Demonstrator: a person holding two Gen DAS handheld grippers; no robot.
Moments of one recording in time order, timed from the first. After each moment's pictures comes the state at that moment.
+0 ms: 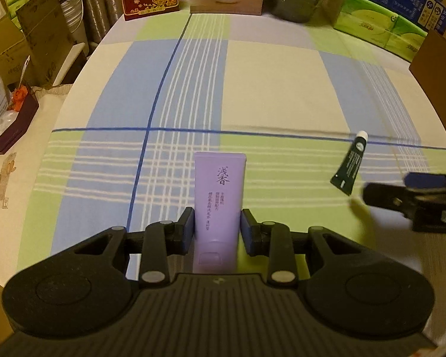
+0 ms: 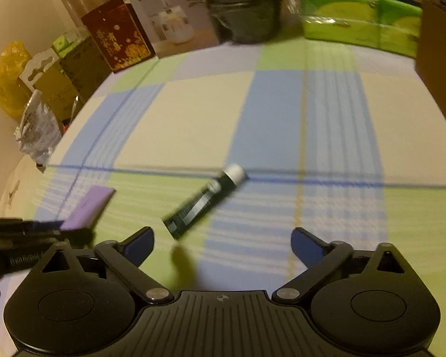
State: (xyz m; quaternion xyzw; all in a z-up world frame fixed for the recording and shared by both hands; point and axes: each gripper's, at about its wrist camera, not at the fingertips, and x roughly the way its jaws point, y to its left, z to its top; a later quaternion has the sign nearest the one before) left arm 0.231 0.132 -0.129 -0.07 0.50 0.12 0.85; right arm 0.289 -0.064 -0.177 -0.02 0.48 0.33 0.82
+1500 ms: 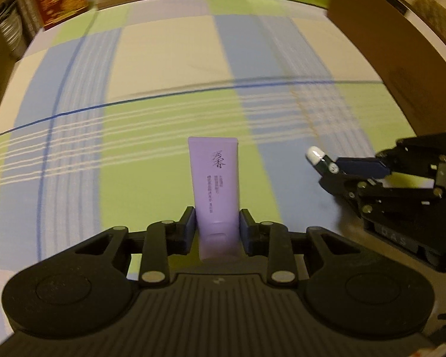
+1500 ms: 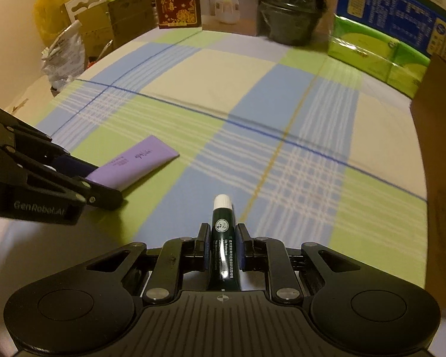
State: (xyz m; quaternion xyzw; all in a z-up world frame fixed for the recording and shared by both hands) left arm 0.210 0.036 -0.128 -0.03 0.53 0.00 0.85; right arm 0.219 -0.120 -0.178 -0.17 0.43 0.38 0.80
